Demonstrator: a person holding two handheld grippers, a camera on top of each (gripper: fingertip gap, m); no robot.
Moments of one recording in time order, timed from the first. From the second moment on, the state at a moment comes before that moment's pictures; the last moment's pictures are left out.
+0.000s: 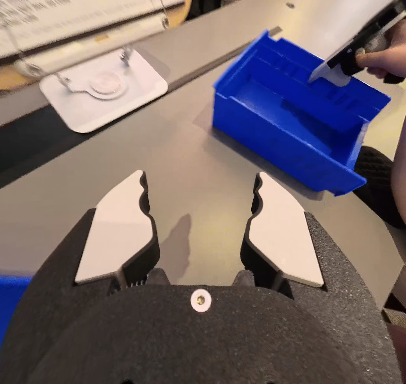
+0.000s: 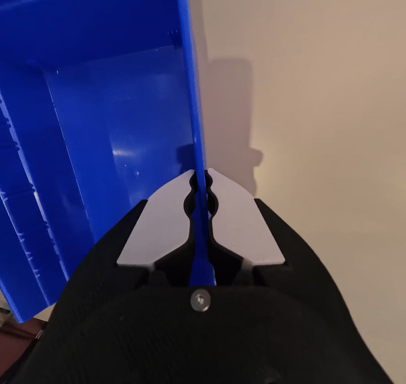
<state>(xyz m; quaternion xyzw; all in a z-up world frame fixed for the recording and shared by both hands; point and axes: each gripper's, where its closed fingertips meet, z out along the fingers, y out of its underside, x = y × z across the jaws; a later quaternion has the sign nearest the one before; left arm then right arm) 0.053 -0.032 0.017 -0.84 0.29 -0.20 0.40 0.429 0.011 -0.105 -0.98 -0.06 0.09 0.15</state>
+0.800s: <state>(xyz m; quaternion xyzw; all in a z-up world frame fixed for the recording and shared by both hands) -0.171 -0.101 0.152 -0.76 0.11 -0.19 0.60 0.492 0.013 -0.105 -0.96 0.14 0.10 0.20</state>
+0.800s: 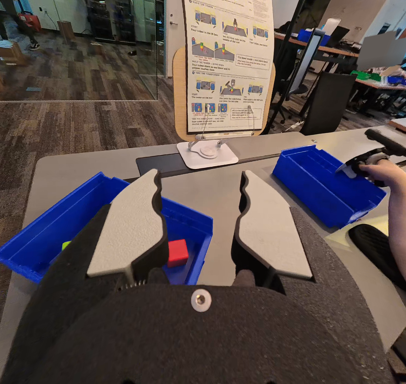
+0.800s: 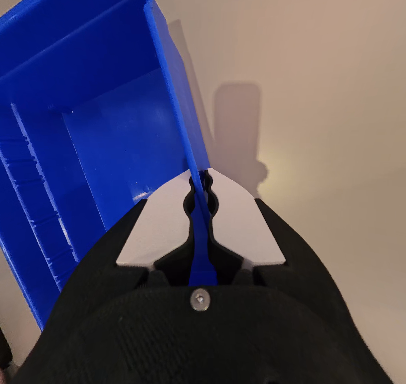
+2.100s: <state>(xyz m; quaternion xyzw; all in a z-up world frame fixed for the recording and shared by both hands) -0.322 -0.041 -0.110 -0.98 0.01 0.08 0.16 0.448 0.050 -0.008 -0.91 -0.02 0.05 0.41</state>
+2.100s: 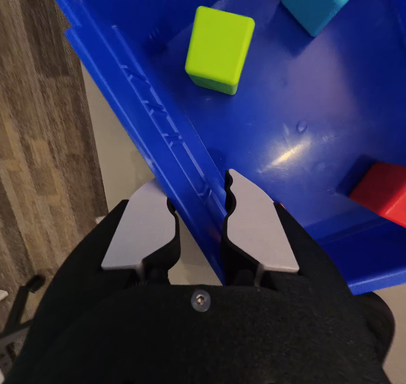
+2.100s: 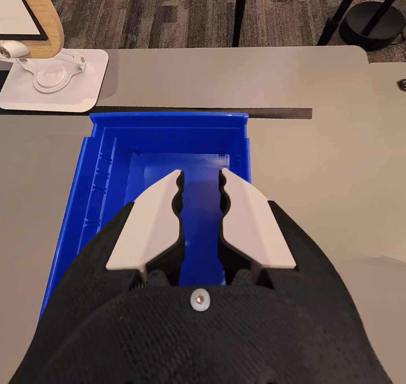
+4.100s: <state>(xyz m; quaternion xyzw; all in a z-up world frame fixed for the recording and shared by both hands) -0.187 -0.087 0.082 -0.71 0.32 -0.22 0.59 0.413 0.040 0.106 -0.67 -0.14 0.07 0.72</state>
